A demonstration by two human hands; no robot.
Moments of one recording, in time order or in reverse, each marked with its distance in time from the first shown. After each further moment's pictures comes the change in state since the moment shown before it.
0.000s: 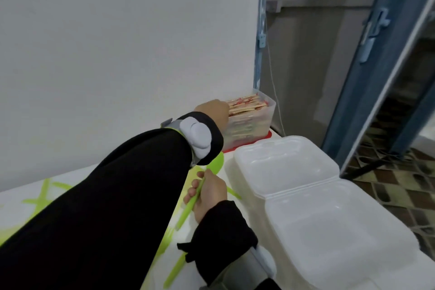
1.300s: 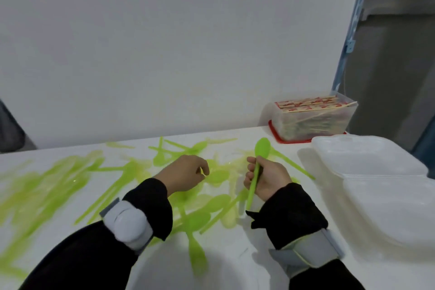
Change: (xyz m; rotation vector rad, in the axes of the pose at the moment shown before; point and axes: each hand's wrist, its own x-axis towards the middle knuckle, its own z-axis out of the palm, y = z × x) left_hand -0.320 -0.116 0.020 -0.343 -0.163 -0.364; right_hand -0.062 0.050 0.014 -0.217 -0.231 0.012
